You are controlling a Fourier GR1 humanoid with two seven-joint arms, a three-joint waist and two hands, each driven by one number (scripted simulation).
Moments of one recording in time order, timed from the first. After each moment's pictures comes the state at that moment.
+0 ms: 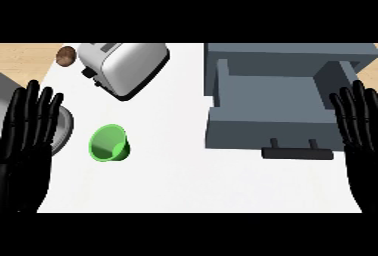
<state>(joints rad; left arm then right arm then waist) 0.01 0.08 -0.03 -2.10 -0.01 0.03 0.01 0.01 -0.12 0.02 -2.10 0.01 0.01 0.00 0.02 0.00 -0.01</state>
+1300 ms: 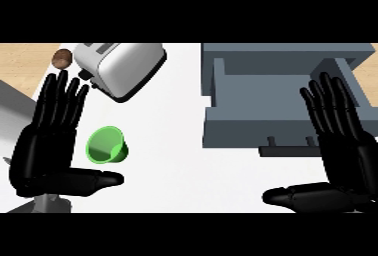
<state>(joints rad) -0.09 0.04 0.03 -1.91 0.19 -0.04 0.01 -0.07 -0.06 0.03 -2.03 -0.08 0.06 0.08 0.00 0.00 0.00</state>
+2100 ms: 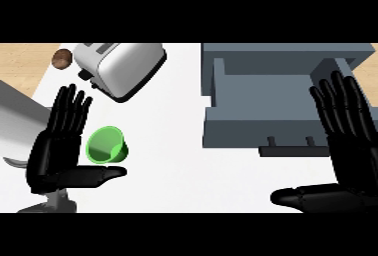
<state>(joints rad) -0.04 0.04 0.06 -1.77 0.16 -0.04 -0.07 -0.07 -0.06 0.00 -2.05 -0.10 0.08 0.09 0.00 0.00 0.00</state>
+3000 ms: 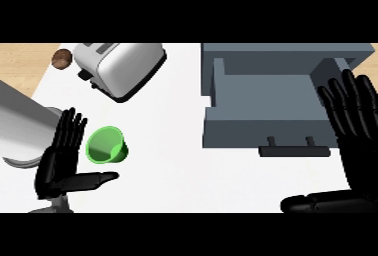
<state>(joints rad) 0.01 0.09 0.16 -1.44 0.14 -0.11 -0.30 -0.07 -0.08 -0.03 -2.11 -0.13 0.10 0.16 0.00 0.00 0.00</state>
